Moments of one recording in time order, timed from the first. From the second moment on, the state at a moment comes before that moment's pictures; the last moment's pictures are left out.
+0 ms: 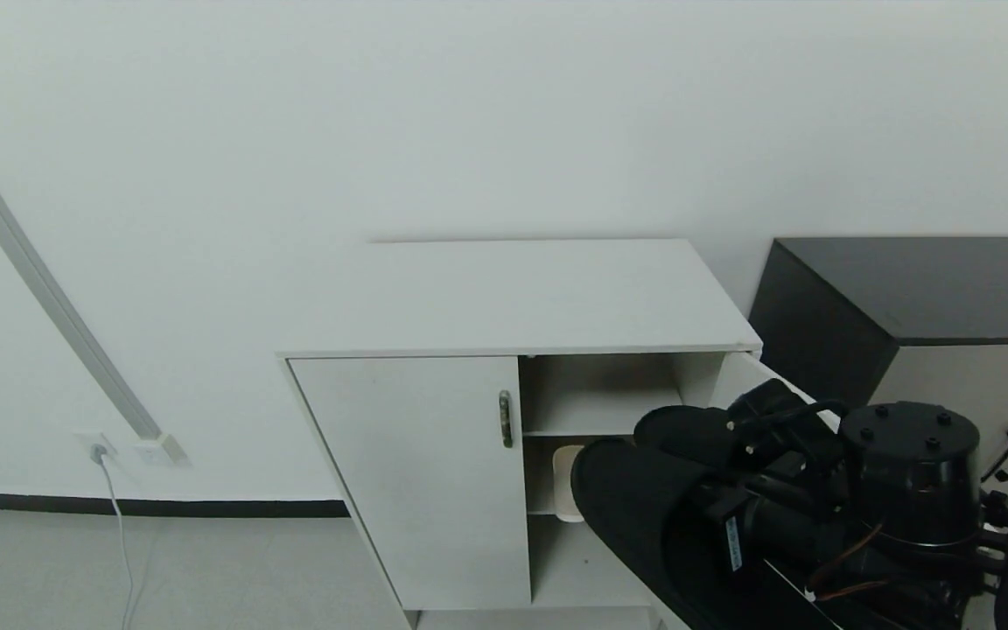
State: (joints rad) left arm 0.00 0.00 0.00 0.00 0.00 0.00; right arm 0.74 1.65 -0.47 -0.84 -0.17 0.05
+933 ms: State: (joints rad) left arm 0.00 0.00 0.00 0.00 0.00 -0.01; right arm 0.75 1.66 -0.47 -0.84 -0.17 0.05
